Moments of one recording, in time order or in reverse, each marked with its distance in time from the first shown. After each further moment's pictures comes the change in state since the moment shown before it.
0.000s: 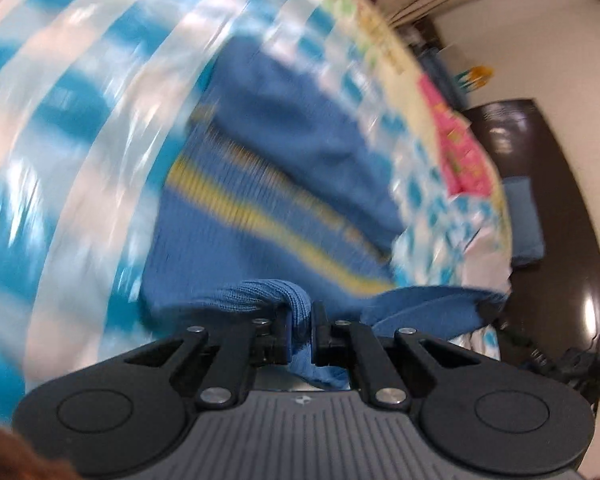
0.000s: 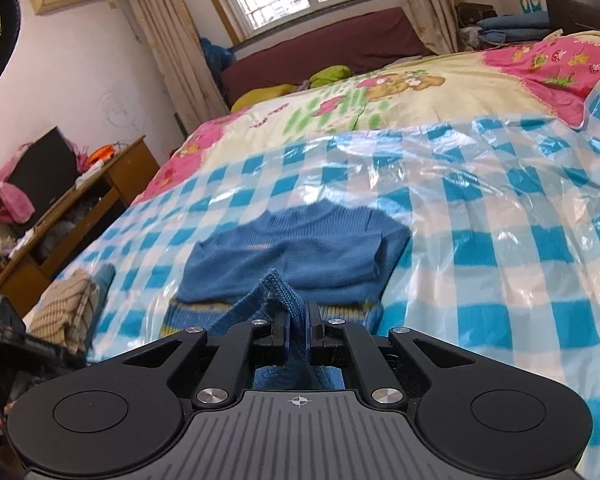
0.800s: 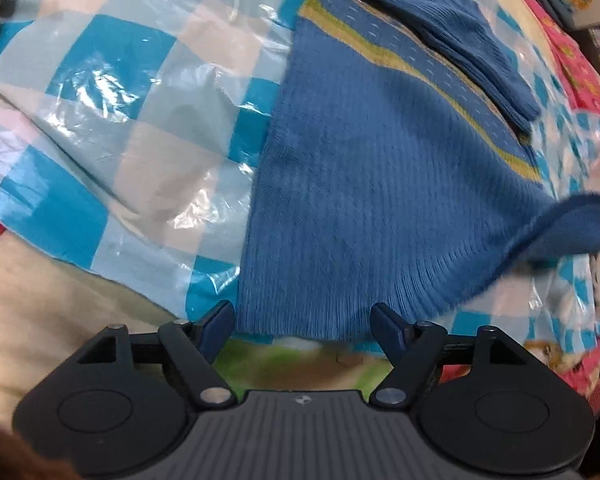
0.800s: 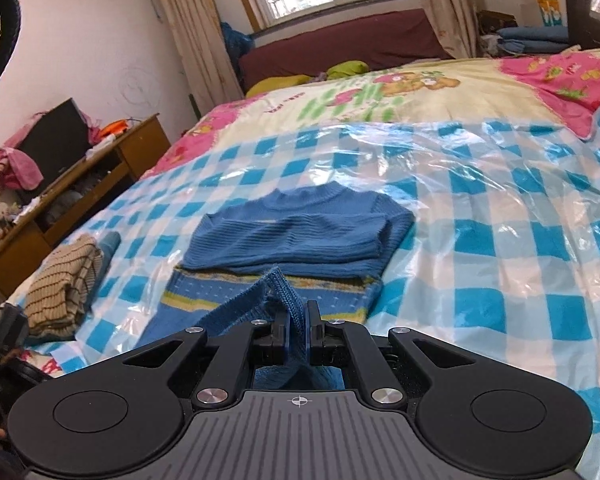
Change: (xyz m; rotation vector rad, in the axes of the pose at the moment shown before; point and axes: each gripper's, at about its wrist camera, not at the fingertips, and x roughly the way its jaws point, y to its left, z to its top) left arm 0.026 0.034 -0.082 -0.018 0.222 0.402; right arm -0.017 0.005 -0.028 -0.096 0.026 0.018
